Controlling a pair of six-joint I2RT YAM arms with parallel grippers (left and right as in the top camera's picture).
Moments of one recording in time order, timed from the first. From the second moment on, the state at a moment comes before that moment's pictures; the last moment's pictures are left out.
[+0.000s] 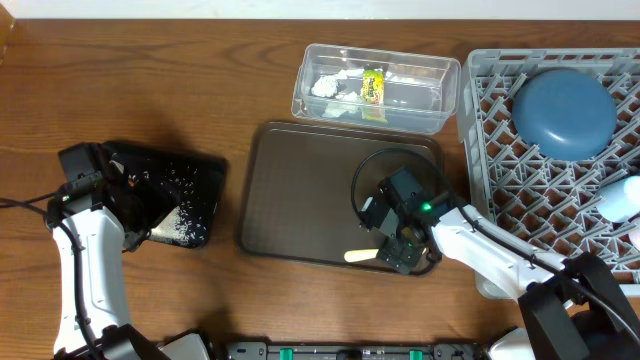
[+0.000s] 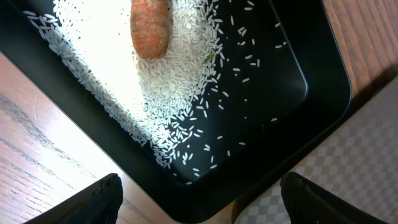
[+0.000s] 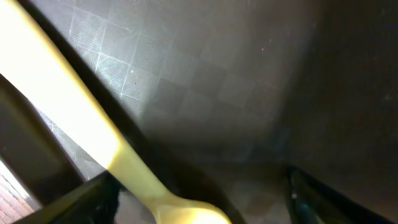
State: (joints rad) left arm 0.44 1.35 0.93 -0.89 0.18 -0.38; right arm 0.58 1.60 0.79 -0.62 -0.05 -0.45
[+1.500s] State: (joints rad) left arm 0.44 1.35 0.93 -0.89 0.18 -0.38; right arm 0.58 1.60 0.79 -0.61 -0.05 -0.45
